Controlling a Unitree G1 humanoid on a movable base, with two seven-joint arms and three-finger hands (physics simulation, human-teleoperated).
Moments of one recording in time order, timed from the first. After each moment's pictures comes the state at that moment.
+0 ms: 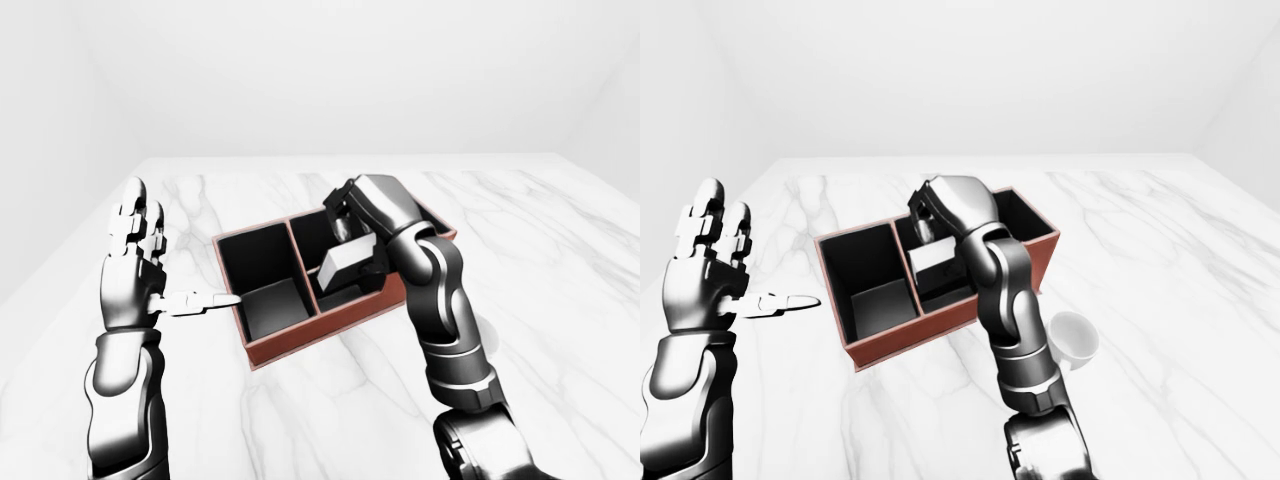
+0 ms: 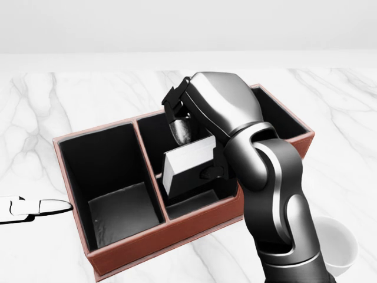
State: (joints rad) left arm -0.06 0.16 0.33 -0.42 -0.06 0.09 -0.15; right arm -0.61 -0.01 0.10 -0.13 -1.03 0.07 0.47
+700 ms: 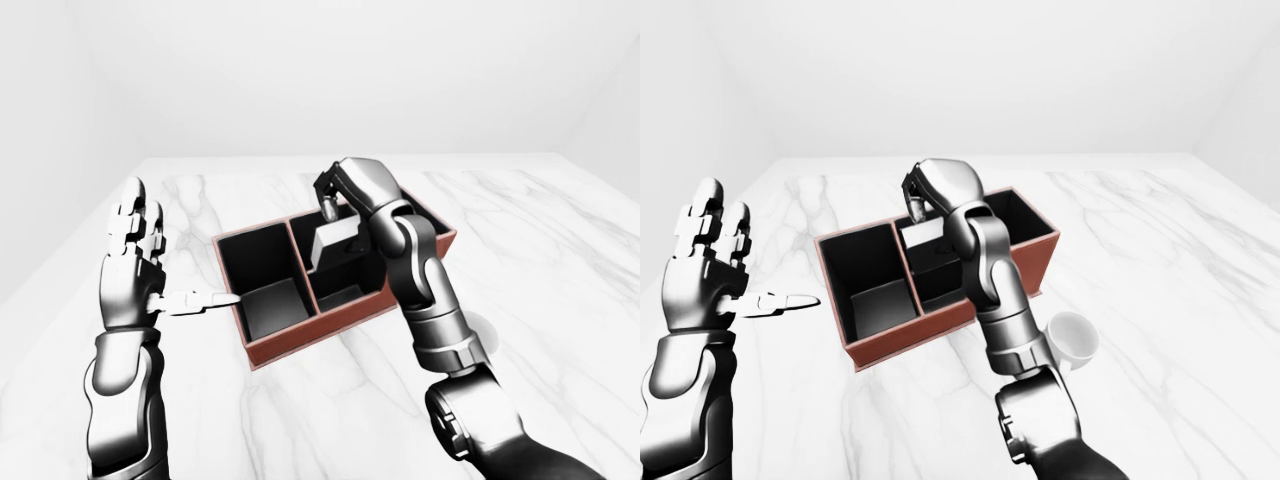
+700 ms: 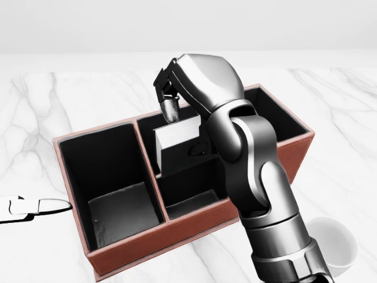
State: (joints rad) left arm -0.06 0.16 0.33 -0.42 -0.07 0.09 -0.15; right arm -0.78 0.00 0.09 0.15 -1.06 0.07 0.33
